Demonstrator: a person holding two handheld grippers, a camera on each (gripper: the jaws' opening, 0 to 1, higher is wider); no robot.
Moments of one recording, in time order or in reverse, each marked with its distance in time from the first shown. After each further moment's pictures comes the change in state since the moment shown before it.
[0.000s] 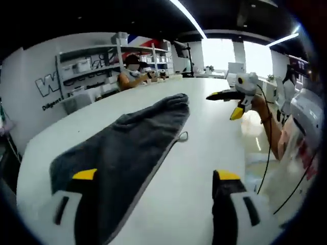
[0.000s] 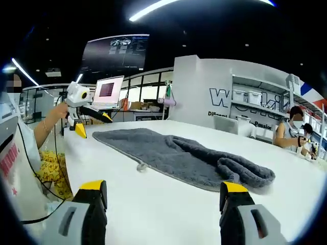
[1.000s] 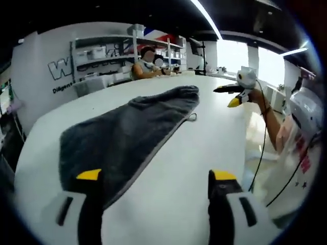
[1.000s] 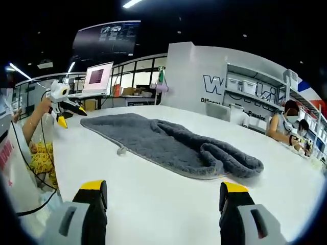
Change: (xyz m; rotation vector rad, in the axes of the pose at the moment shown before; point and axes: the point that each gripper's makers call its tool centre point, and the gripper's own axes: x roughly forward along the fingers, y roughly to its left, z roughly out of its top) left arm -0.040 0.015 -0.051 -0.116 0.037 0.059; right arm -0.005 -0.041 -0.022 0.004 0.132 -0.060
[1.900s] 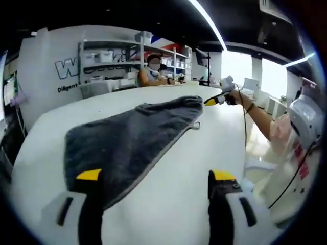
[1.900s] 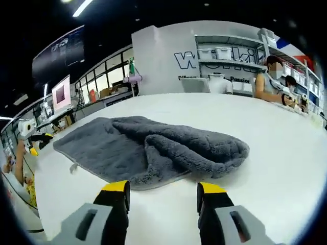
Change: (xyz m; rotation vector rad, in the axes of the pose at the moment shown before) left arm -0.013 0.012 0.003 -0.060 -0.073 0.015; right arm 0.055 -0.117 -0.019 0.310 0.128 -0.060
